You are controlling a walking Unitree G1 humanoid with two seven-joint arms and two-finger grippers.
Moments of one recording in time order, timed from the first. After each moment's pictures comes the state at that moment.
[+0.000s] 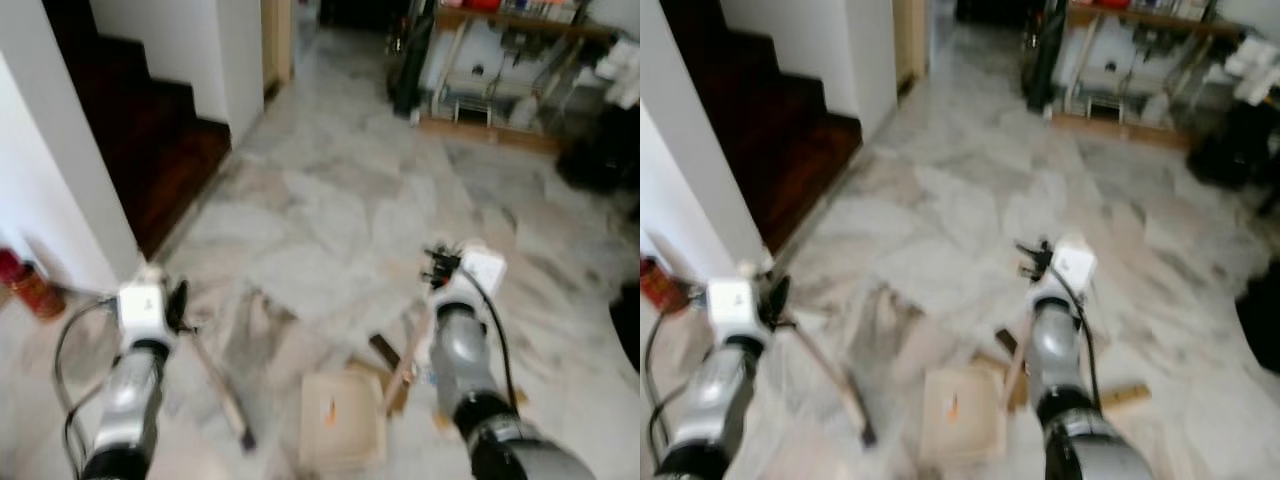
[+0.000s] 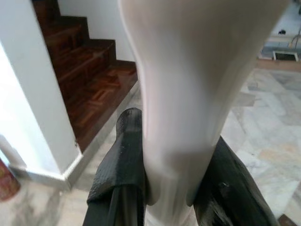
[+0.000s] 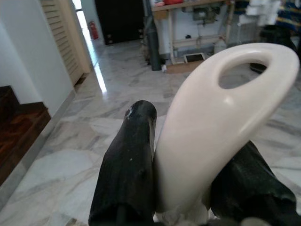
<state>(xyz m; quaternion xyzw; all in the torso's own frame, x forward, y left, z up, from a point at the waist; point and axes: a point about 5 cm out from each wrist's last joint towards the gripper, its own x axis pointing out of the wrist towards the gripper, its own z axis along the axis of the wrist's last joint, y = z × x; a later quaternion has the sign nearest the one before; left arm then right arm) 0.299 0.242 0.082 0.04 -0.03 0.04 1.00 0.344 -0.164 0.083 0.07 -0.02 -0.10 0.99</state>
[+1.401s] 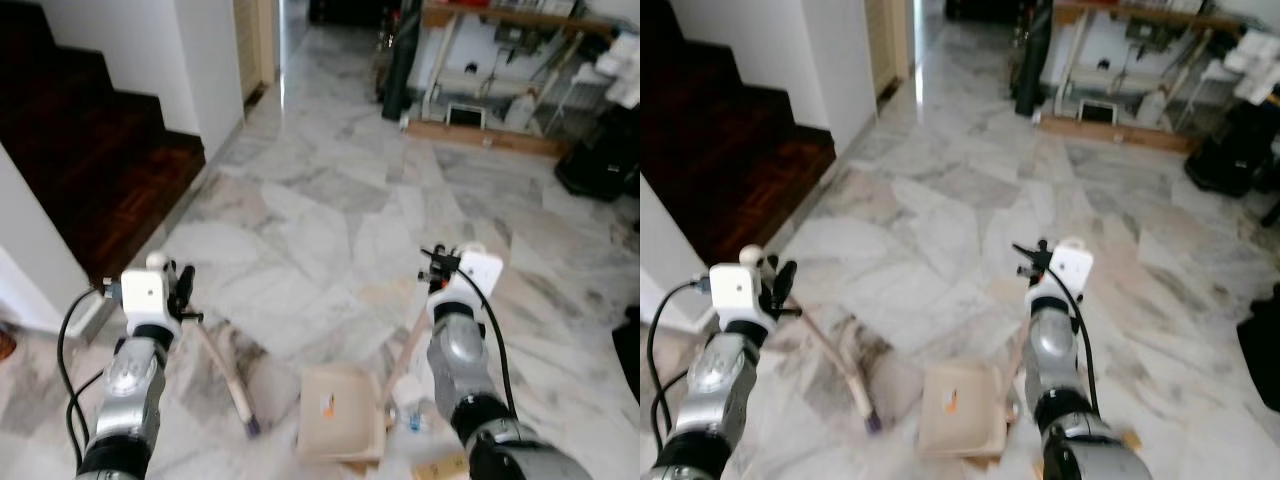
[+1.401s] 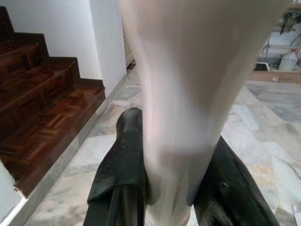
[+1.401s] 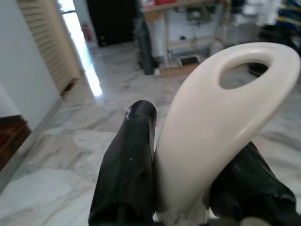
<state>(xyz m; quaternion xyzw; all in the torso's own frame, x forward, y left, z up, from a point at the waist) 0.310 0.222 0.094 0.03 -0.05 -0.01 1.00 0.339 -0.177 0.079 0.07 -0.02 -0.12 0.99</state>
